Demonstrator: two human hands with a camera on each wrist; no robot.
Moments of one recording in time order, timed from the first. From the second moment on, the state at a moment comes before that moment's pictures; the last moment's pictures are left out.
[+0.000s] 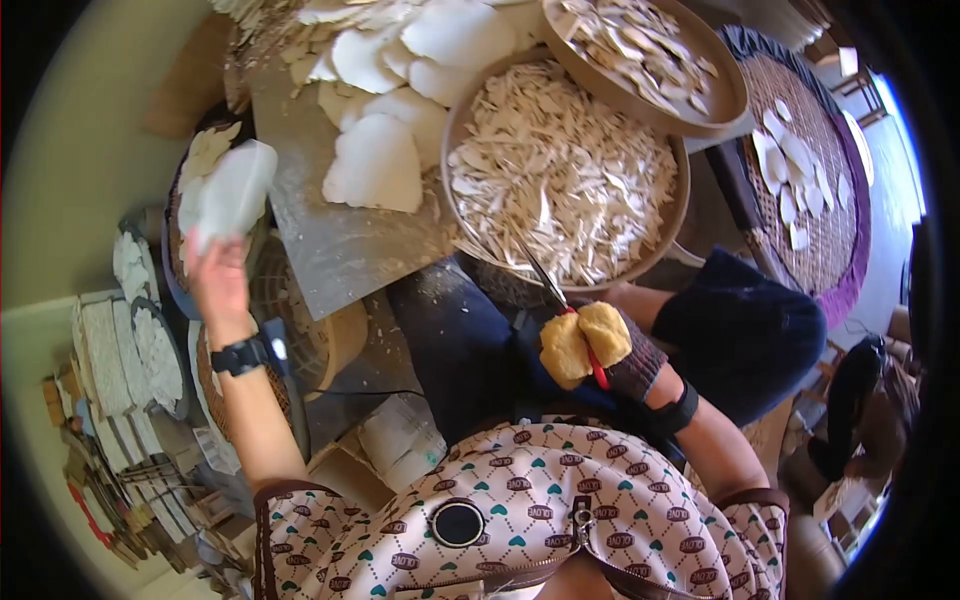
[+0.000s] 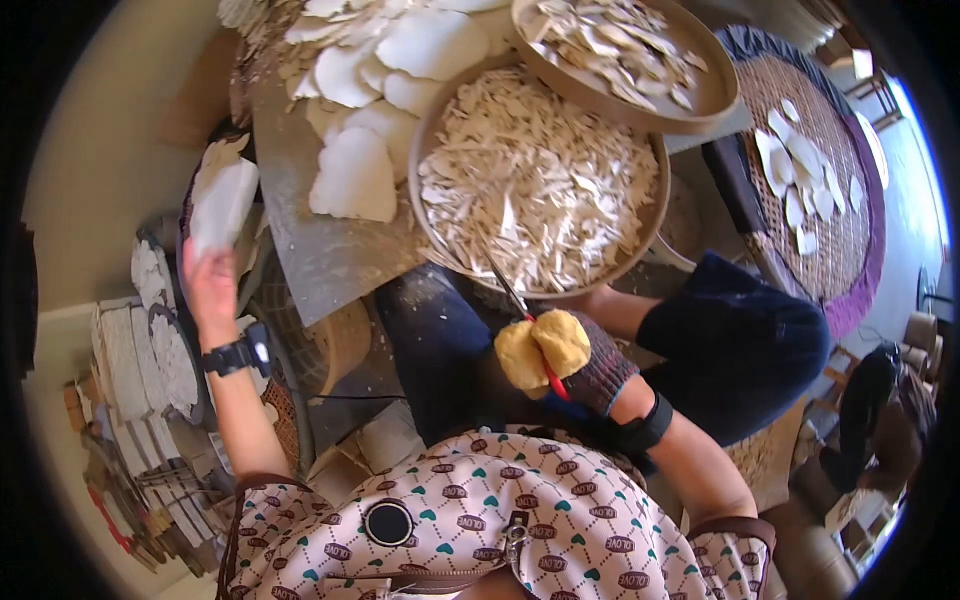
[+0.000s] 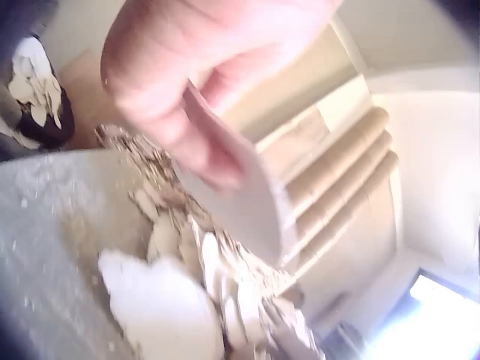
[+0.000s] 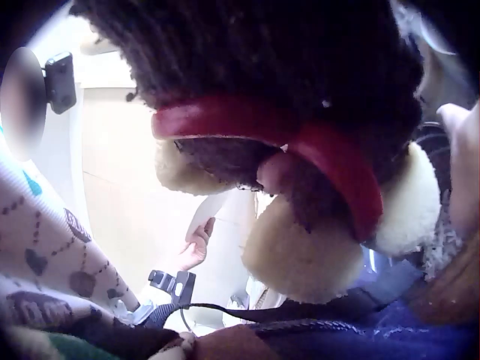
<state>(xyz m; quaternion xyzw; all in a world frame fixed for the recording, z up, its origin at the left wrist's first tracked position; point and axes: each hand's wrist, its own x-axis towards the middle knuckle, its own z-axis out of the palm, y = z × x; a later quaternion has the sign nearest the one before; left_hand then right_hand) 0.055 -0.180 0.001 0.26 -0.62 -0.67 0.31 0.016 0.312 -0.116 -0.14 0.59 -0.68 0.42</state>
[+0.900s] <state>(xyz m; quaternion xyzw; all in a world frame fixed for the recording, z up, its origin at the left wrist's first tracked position) -0.003 -0.108 -0.033 0.20 -0.78 -0.60 0.03 0.011 0.286 -0.088 -0.26 0.66 -0.61 0.35</state>
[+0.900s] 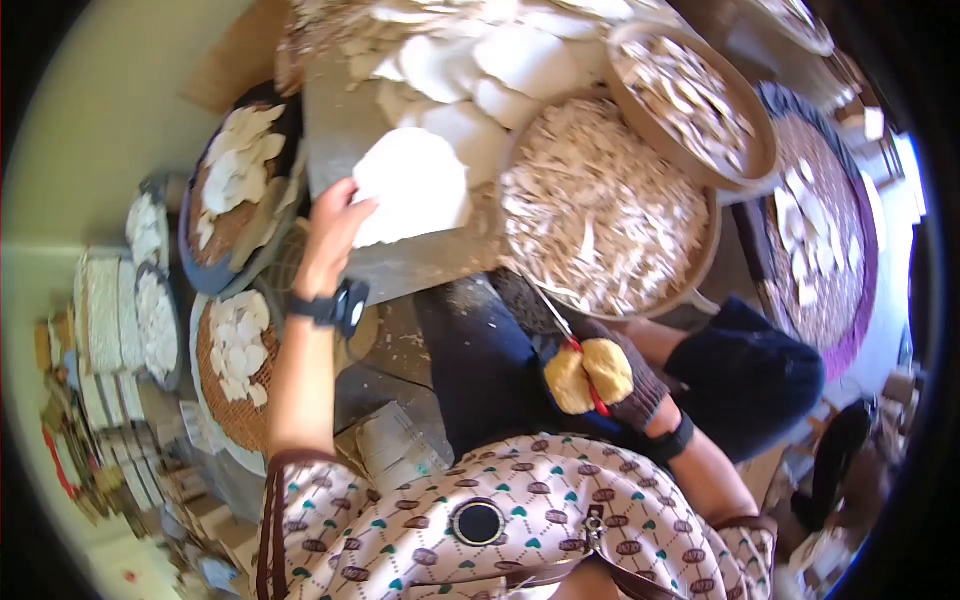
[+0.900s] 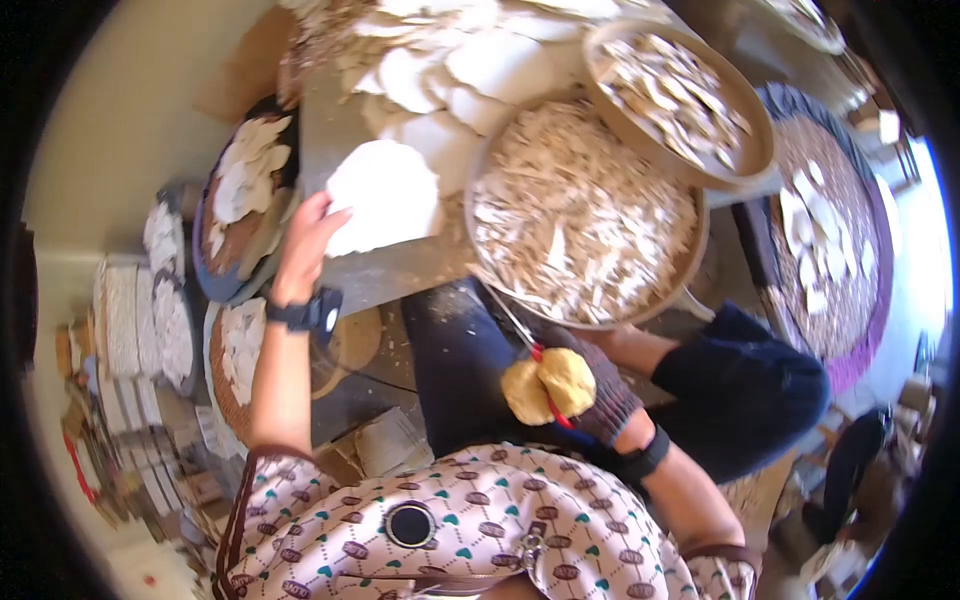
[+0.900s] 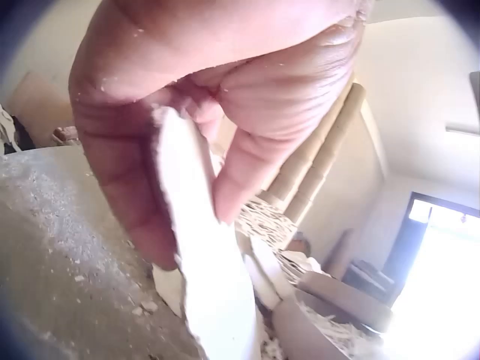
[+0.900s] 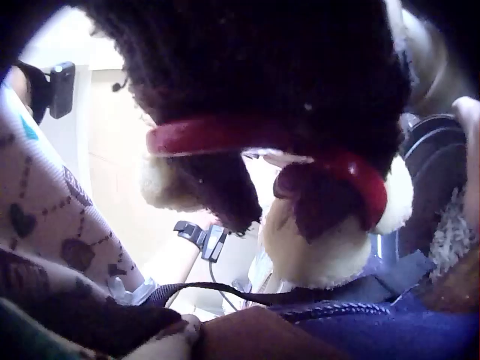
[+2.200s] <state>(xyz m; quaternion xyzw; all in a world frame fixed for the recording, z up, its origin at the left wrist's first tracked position) 0.075 0.006 -0.031 0.21 -0.71 -0.67 0.08 0.009 0.252 -0.107 -0.28 0.61 -0.62 0.40</state>
